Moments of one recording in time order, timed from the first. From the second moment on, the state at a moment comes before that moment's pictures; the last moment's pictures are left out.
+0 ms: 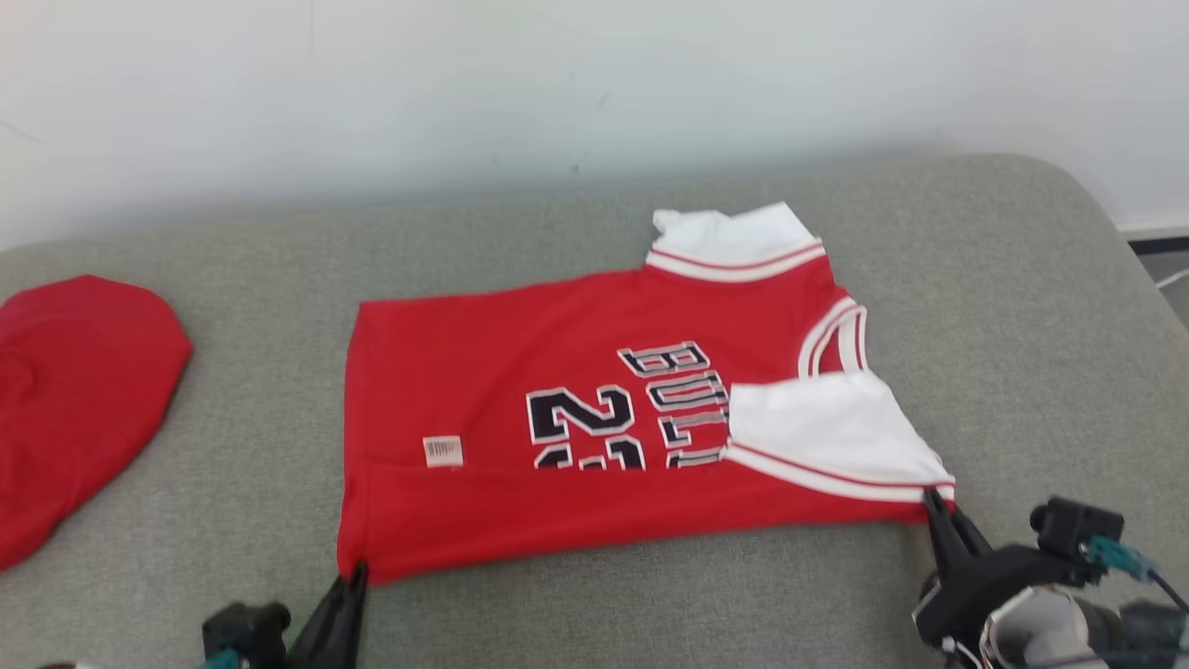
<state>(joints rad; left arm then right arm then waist) -0.30 0.22 -0.38 0.51 -0.48 0.01 -0.26 -0.36 -0.27 0.32 0.69 0.63 0.13 -0.16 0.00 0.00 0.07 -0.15</state>
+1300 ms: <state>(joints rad) 0.00 0.26 -0.39 0.18 -0.51 0.14 -0.19 0.17 -0.10 -0.06 0.01 0.38 0.13 0.25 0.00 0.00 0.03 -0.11</state>
